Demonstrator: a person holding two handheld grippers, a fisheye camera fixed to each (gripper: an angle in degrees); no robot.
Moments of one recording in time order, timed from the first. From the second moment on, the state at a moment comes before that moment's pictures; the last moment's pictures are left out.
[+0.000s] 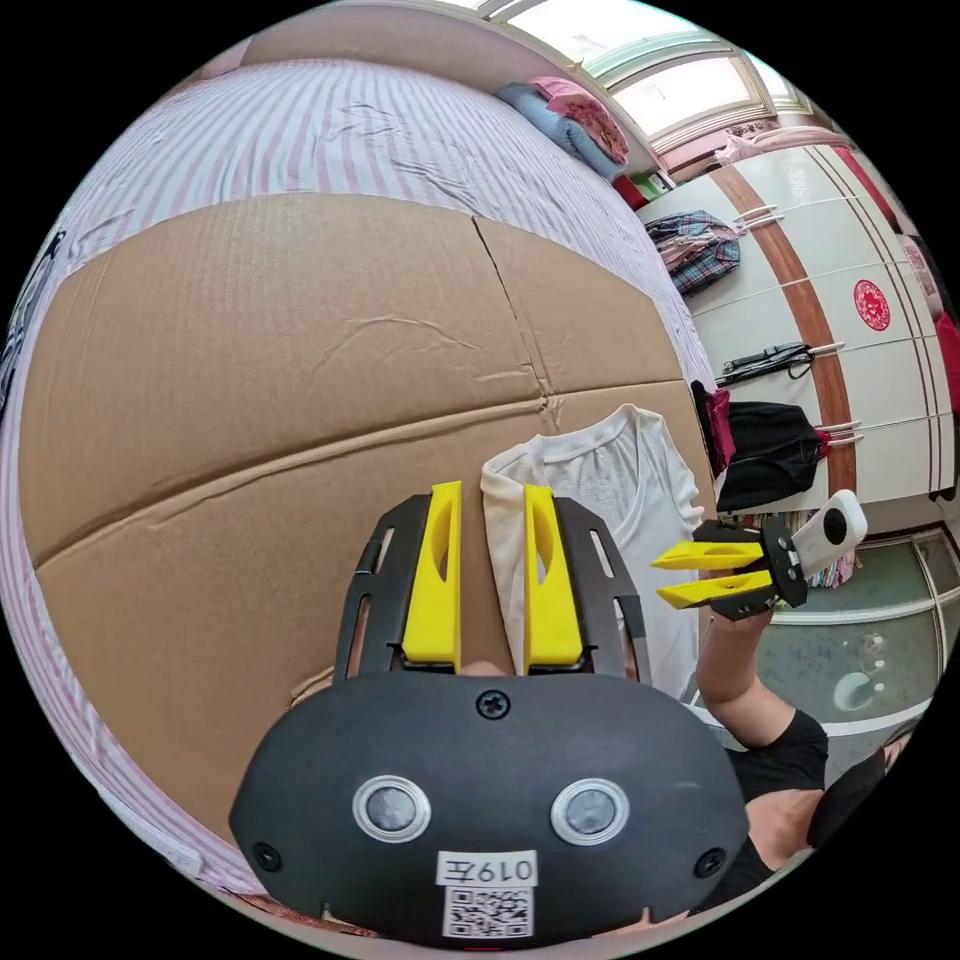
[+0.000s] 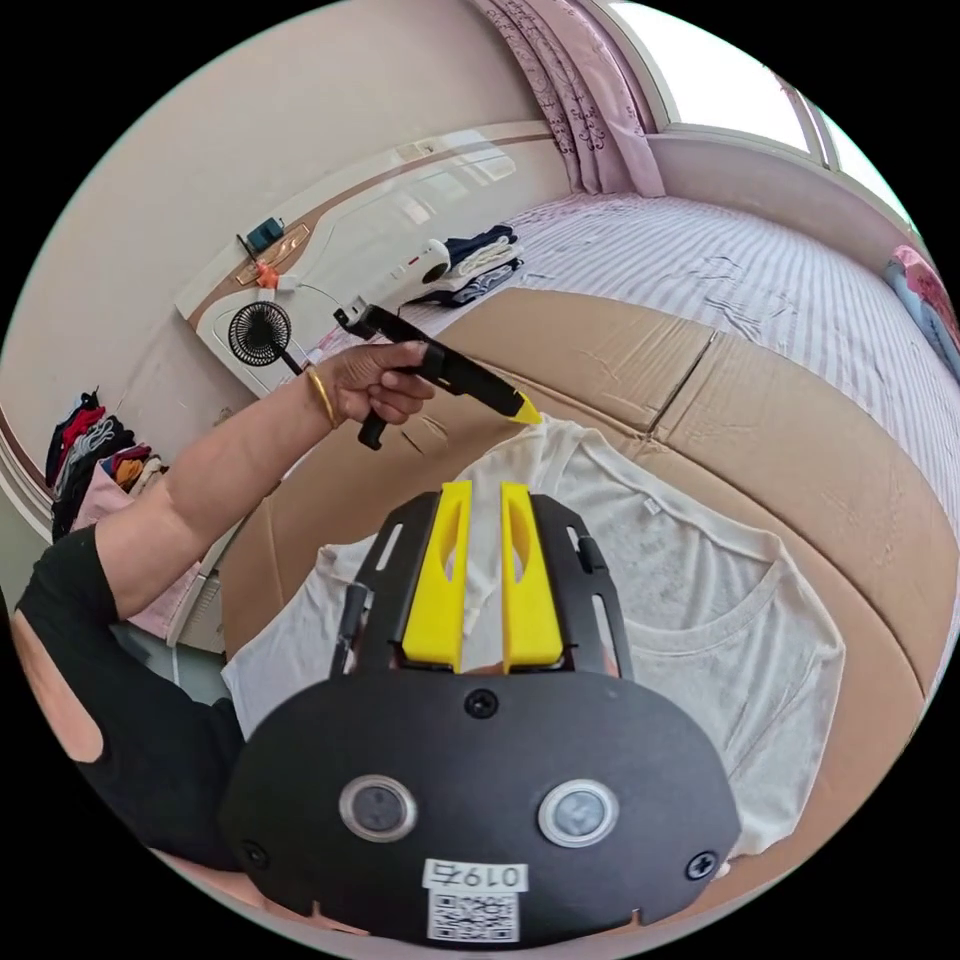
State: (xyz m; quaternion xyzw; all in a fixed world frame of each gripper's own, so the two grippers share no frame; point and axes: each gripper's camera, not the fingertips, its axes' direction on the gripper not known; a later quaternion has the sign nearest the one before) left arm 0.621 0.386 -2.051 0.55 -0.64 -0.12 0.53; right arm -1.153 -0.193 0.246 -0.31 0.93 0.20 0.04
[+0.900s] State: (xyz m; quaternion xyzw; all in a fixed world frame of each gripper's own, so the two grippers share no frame) left arm 0.663 0.349 -2.148 0.51 -0.69 -0.16 0.49; right arm -1.141 -0.272 0.126 -0.29 0.92 0.27 0.03
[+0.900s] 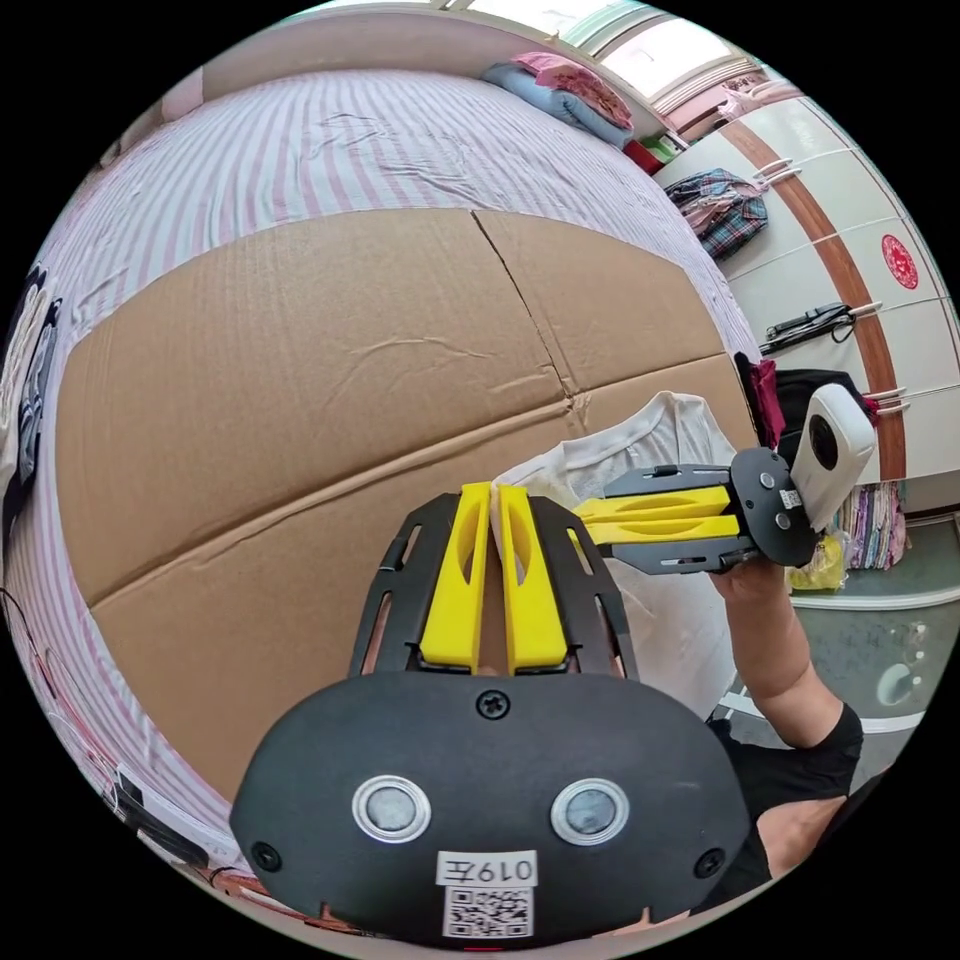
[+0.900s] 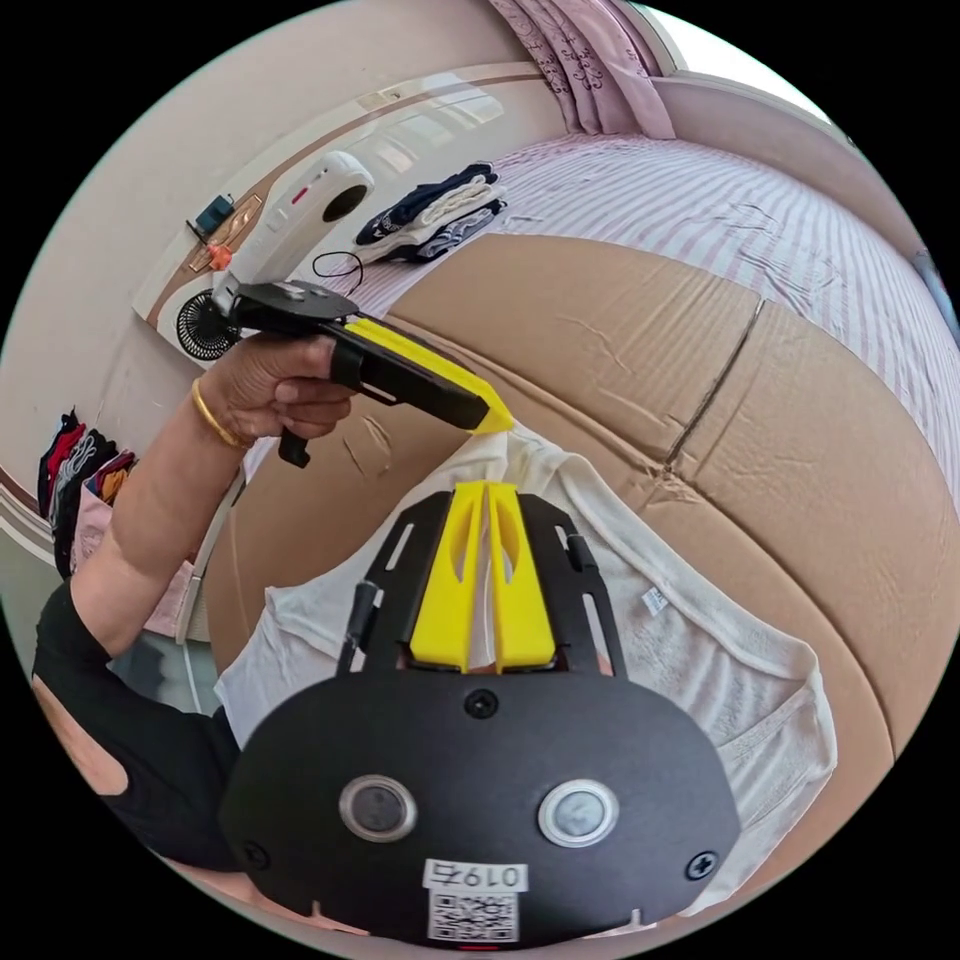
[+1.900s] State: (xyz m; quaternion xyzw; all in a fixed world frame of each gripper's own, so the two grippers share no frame) left arm 0.657 0.329 -2.127 0.54 -0.68 -0.14 0.47; right arm -1.152 -0.272 0.124 -0.27 0.93 0.25 0.02
